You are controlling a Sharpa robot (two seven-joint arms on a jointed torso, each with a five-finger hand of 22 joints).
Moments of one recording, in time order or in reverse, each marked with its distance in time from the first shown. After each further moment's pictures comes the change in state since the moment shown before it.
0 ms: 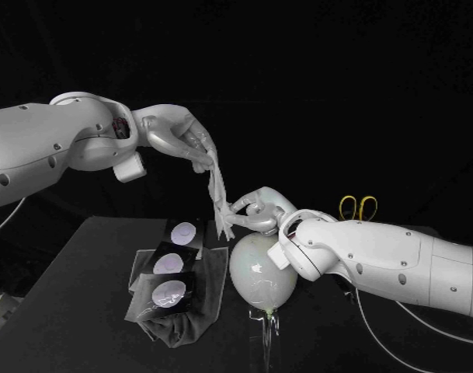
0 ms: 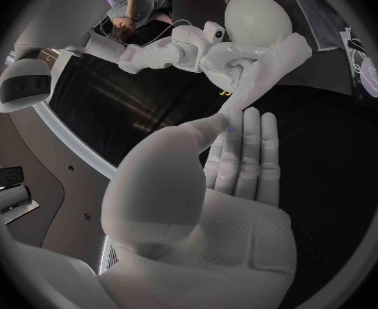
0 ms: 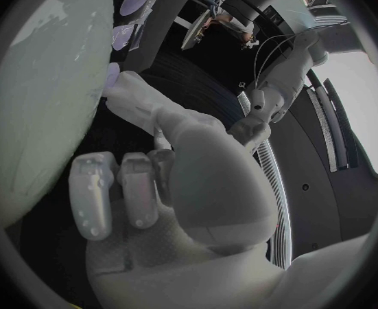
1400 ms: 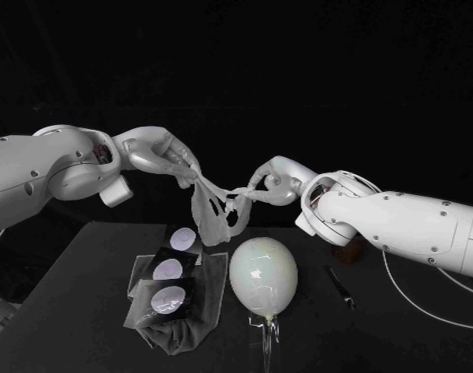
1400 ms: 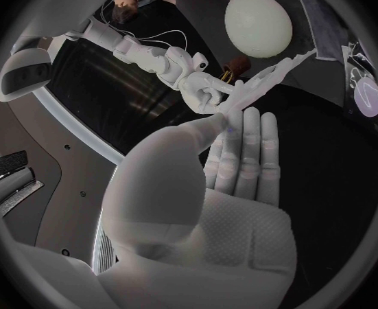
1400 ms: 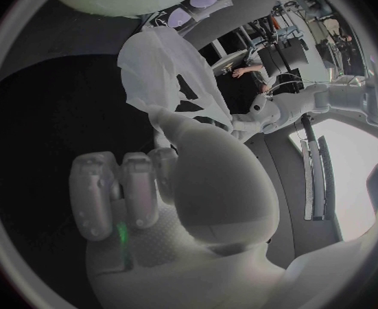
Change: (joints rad) left arm -0.043 -0.103 -0.039 0.065 0.124 -0.102 -0.001; left_hand -0.001 -0.001 -0.003 0.009 -0.003 0.004 0.004 0.001 0.000 0.004 -0.004 0.003 0.000 0.000 0.000 0.012 0.010 0.000 0.000 0.000 0.016 0.008; right arm 0.142 -0.076 0.016 -0.024 -0.463 0.122 -0.104; right_hand -0.034 -0.007 0.049 -0.011 0.000 -0.053 0.002 0.040 0.049 -0.004 -0.007 -0.052 0.000 -0.001 0.000 0.002 0.000 0.000 0.003 -0.003 0.001 0.000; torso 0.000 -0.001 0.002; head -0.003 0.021
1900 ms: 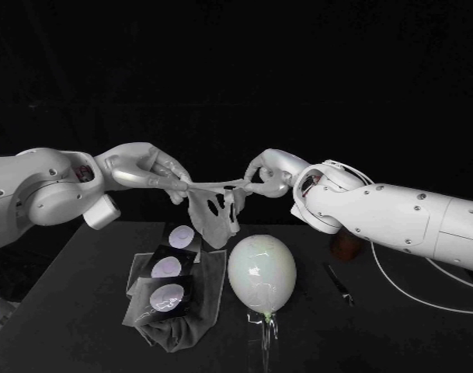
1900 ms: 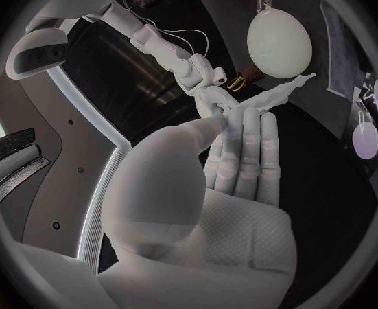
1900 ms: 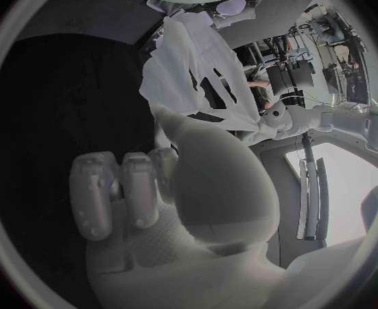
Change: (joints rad) left arm -0.019 -0.124 -0.047 0.150 0.178 -0.018 -0.006; left_hand -0.001 -0.002 -0.003 0.003 0.003 0.002 0.005 -0.001 0.000 0.004 -0.003 0.001 0.001 0.004 -0.004 0.005 0.004 0.000 0.000 0.000 0.004 0.003; right arm -0.001 0.081 0.001 -0.128 -0.141 0.014 0.020; right_hand -0.007 -0.007 0.000 0.000 0.000 -0.003 0.000 0.006 0.003 0.000 0.000 0.000 0.000 0.000 0.000 -0.001 -0.001 0.000 0.000 0.000 0.000 0.000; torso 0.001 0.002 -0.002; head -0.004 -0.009
